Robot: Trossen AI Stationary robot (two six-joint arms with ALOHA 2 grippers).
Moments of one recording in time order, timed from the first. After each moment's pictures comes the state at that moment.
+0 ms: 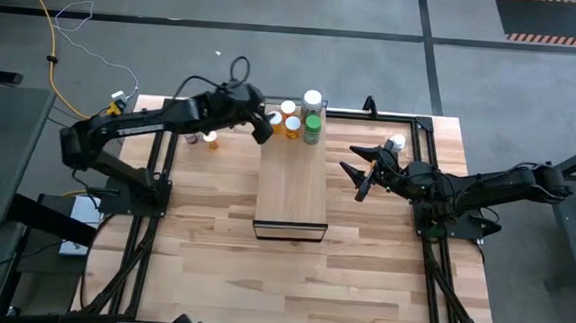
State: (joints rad) left arm 0.54 1.36 1.15 -0.33 -0.30 -0.02; right arm 0.04 0.87 0.43 0.44 0.51 0.09
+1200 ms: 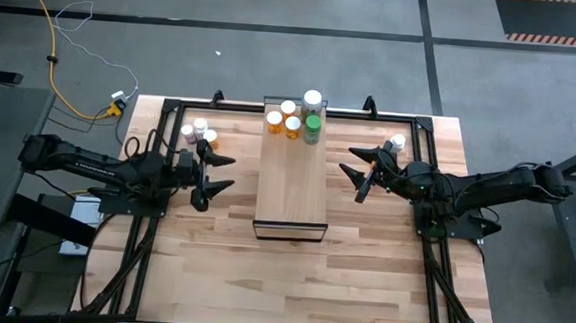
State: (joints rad) left arm 0.05 0.67 0.17 0.67 -0.20 -0.08; right arm 0.04 0.87 0.43 0.42 0.49 0.11
